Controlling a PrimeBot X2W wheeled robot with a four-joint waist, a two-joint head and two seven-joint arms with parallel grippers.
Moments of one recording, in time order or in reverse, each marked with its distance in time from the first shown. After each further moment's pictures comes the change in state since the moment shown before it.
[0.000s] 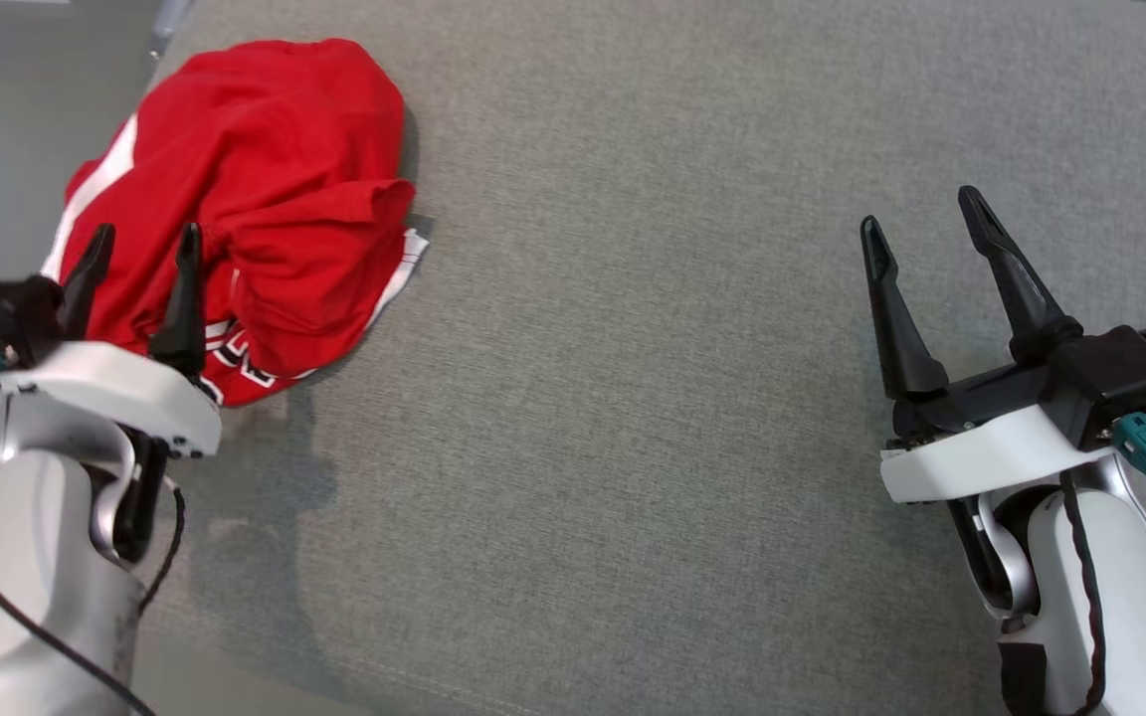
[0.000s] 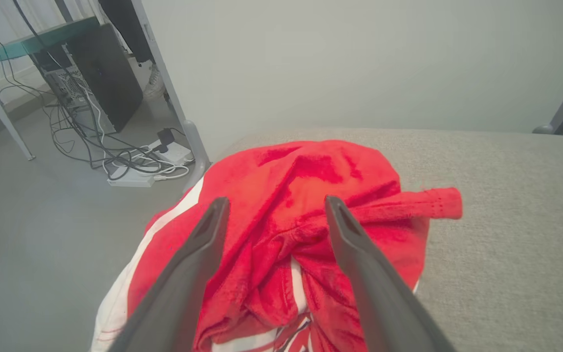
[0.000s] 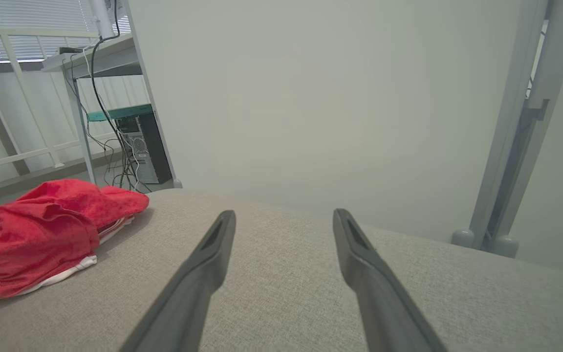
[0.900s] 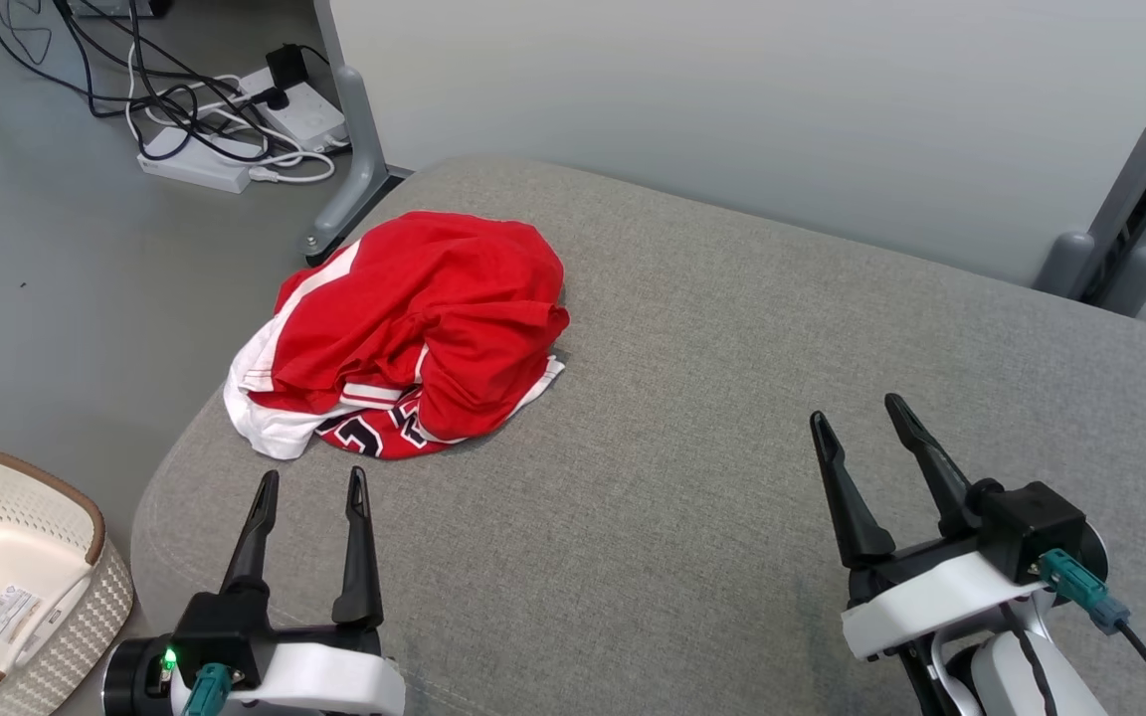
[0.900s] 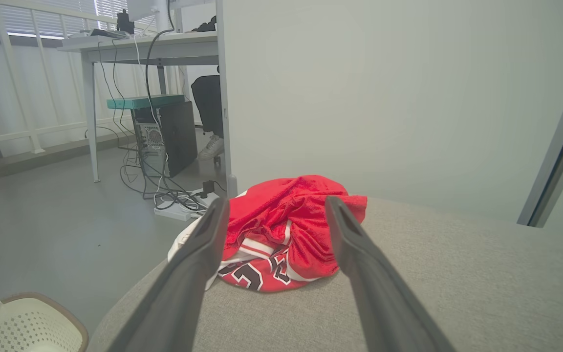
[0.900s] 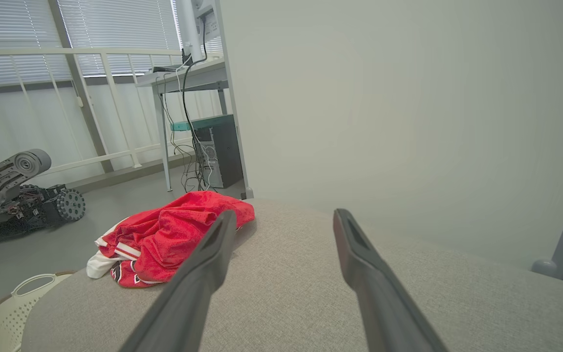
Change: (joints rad) left arm 0.521 -0.179 -0.151 -0.360 0.132 0.258 -0.188; right arm 0.177 0.000 0.089 0.216 0.176 0.000 -0.109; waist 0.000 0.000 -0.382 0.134
